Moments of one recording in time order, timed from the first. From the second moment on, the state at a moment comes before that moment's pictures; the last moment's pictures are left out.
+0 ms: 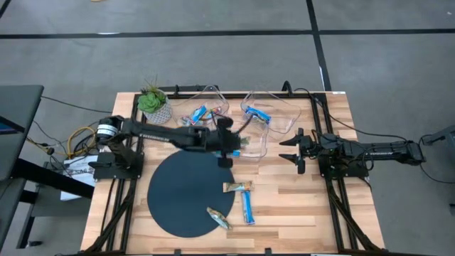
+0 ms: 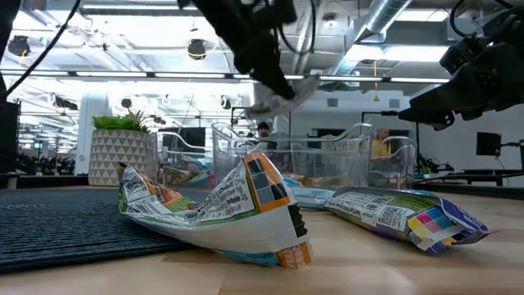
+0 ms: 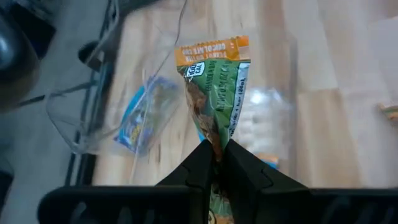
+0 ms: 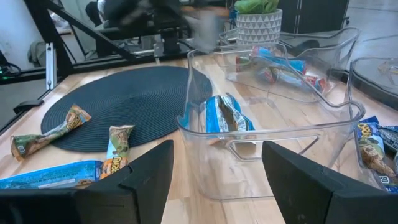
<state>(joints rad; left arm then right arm) -0.02 1.75 1.34 -0.33 -0.35 0.28 -0.05 0.26 0.01 0.03 0.03 0.08</state>
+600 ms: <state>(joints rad) 0.11 1.87 1.34 -0.28 -0.14 0.33 -0.05 0.25 0.01 0.03 0.03 0.08</state>
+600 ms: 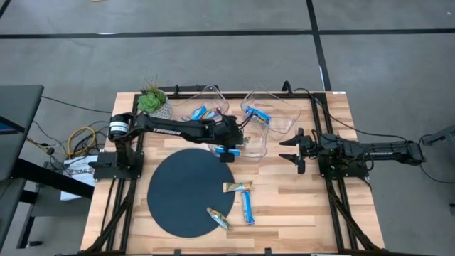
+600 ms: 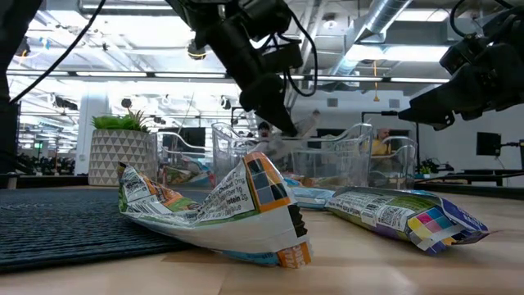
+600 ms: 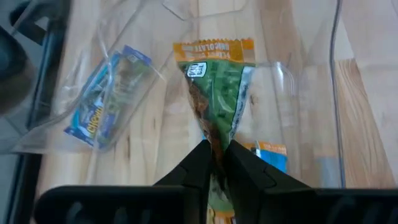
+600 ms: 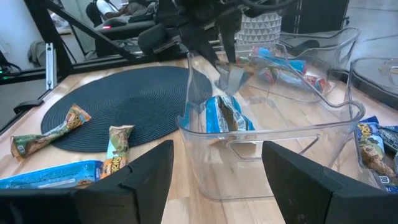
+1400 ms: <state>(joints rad) -0.15 1.77 1.35 -0.29 -0.22 0.26 -0.05 0.25 0.01 0.03 0.03 0.08</state>
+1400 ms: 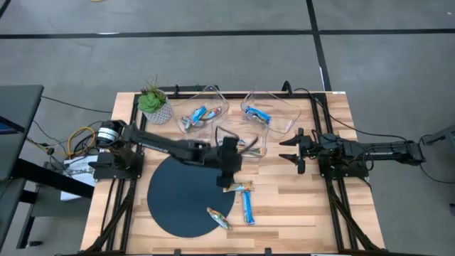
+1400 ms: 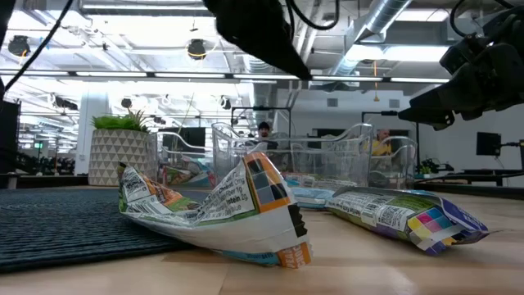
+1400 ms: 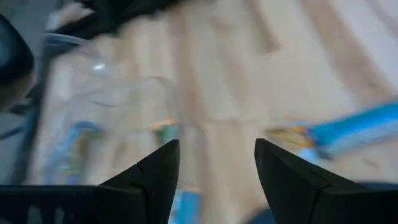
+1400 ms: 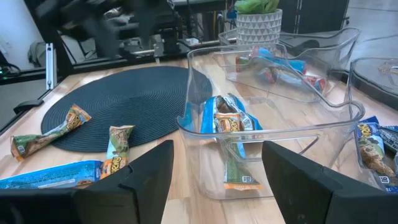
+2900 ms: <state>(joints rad) -0.28 2.05 1.35 -0.35 -0.18 -0.13 -0.05 0.25 0.01 0.03 0.03 0.08</state>
